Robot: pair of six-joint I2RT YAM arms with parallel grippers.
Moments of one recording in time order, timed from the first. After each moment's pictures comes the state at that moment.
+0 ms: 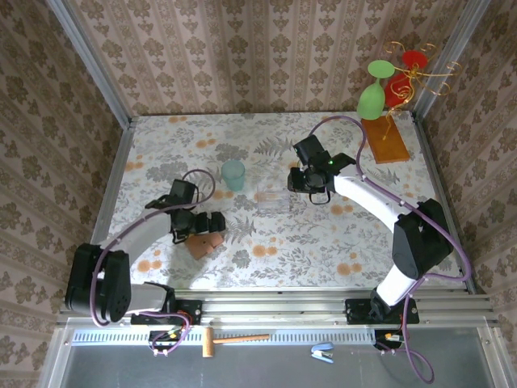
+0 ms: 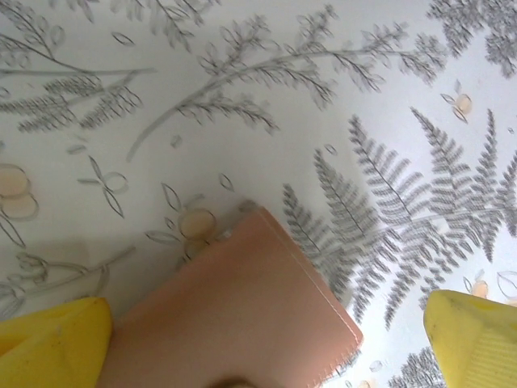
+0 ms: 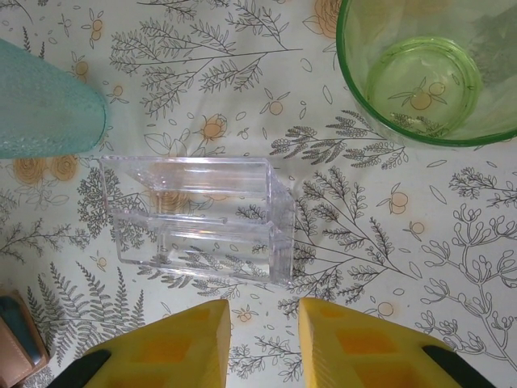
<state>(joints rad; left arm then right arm) -0.34 1.29 0.68 -0.60 0.23 -0.38 0.50 1.65 1.31 -0.69 -0.01 0.56</state>
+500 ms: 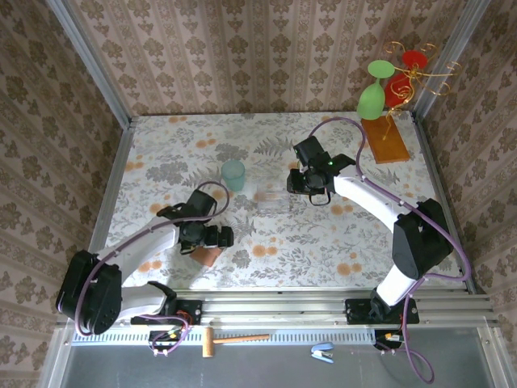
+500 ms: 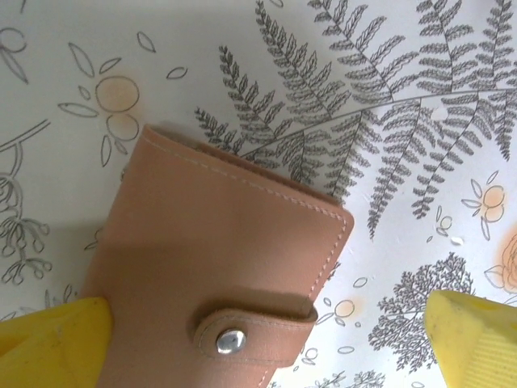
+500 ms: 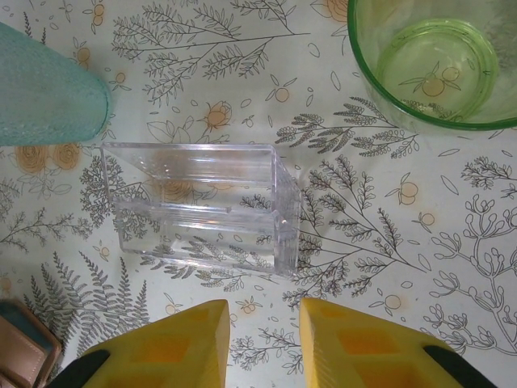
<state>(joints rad) -0.56 1.23 0.67 -0.72 0.10 -0.49 0.50 1.65 1.30 -0.69 -0.03 0.56</state>
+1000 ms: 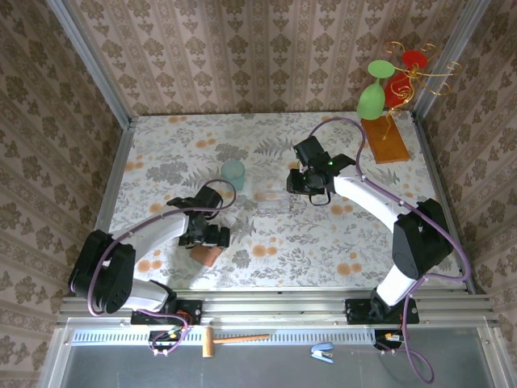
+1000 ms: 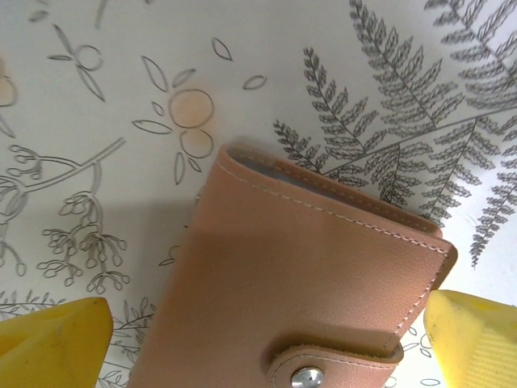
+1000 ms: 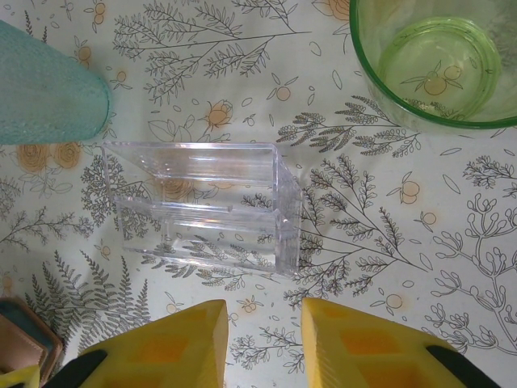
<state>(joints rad) -0.56 1.39 0.75 -0.79 -0.01 -0.43 0.50 1.65 1.30 -0.69 -0.04 0.56</state>
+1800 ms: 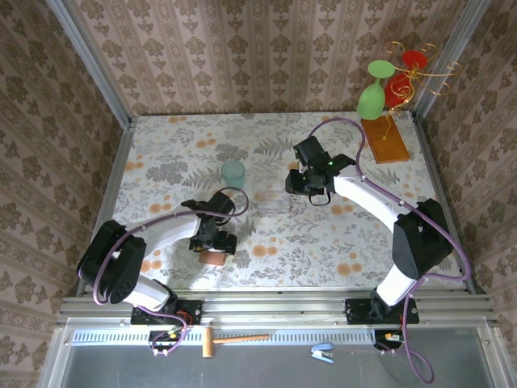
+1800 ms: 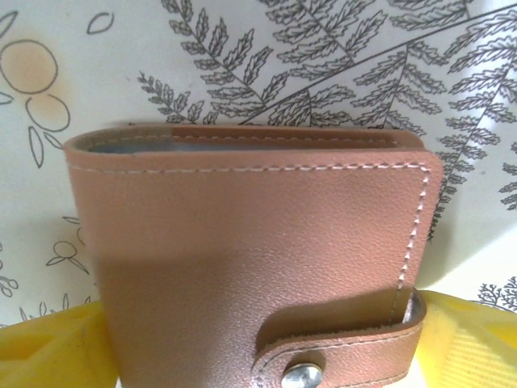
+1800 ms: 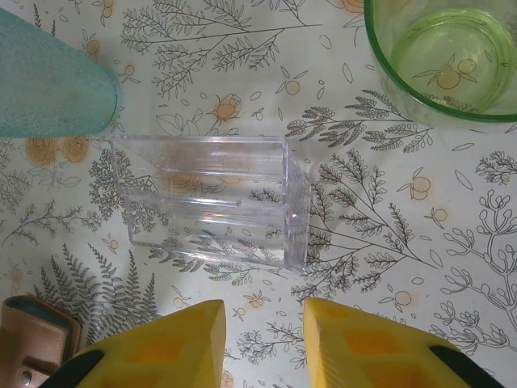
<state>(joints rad) -0.67 1.46 0.76 -0.78 0.00 -0.46 0.50 1.65 1.30 -0.69 -0.06 0.56</state>
